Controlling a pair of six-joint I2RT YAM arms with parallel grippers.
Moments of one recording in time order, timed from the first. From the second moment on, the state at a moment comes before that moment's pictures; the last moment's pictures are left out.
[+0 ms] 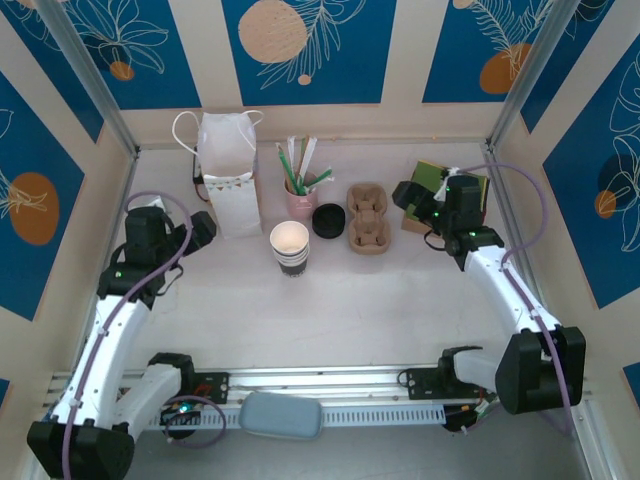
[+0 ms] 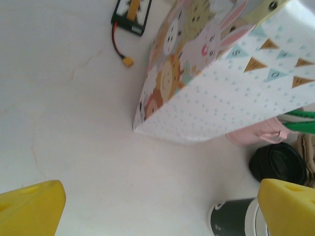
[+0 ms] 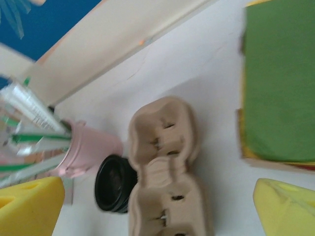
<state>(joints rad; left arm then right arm) -0.10 0.89 0.90 -0.68 0.01 -0.56 0.14 1.19 0.87 -0.21 -0.19 0.59</state>
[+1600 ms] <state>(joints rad) -0.65 1.64 1.53 -1.17 -0.07 -0.71 0.41 1.21 0.90 -0.29 -0.22 0.34</state>
